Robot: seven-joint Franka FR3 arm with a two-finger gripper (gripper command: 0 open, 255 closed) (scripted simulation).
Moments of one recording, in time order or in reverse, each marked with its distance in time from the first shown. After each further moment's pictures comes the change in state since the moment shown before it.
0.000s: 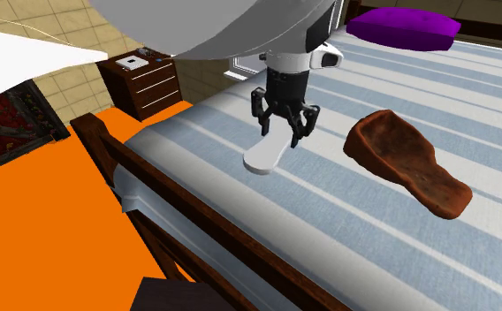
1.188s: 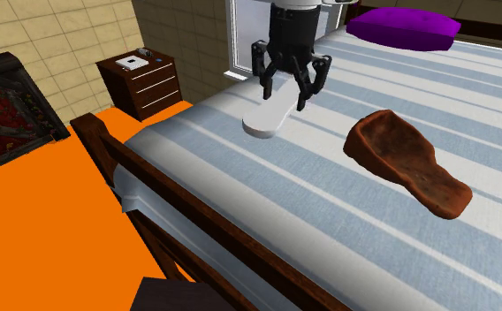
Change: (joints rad) arm 0.002 -0.005 0.003 0.234 0.001 -0.239 0.002
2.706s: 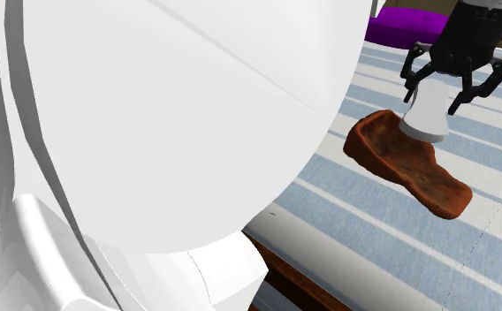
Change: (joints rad) arm -0.214 0.403 -0.307 0.458 0.067 -0.076 -0.526
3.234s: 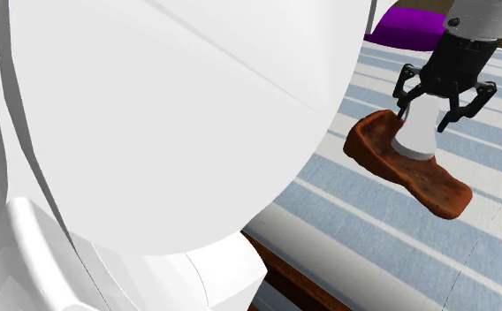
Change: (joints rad) arm 0.002 -0.003 0.001 -0.109 -0.001 0.107 -0.005
